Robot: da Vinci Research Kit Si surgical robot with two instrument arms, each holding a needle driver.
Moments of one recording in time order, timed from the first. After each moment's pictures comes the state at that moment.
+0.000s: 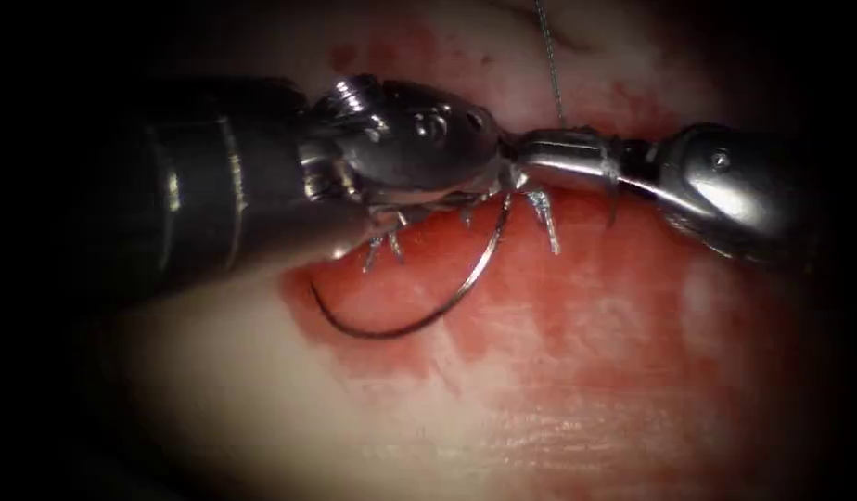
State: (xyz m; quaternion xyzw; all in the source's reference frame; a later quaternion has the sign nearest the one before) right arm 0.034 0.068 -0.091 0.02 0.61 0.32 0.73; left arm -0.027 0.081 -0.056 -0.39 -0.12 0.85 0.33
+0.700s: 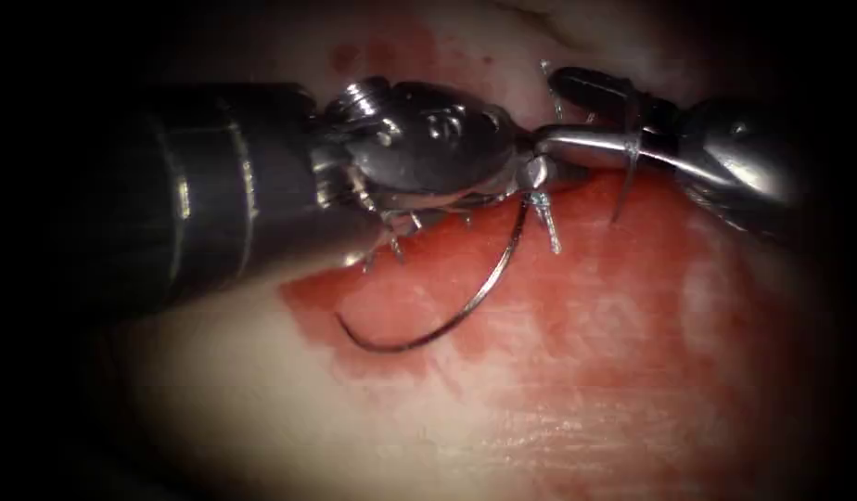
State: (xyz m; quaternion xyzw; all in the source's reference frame) right arm 0.033 0.069 -0.091 -0.01 0.58 0.37 0.73; left arm -0.027 0.080 -0.057 -0.40 -0.12 0.85 0.34
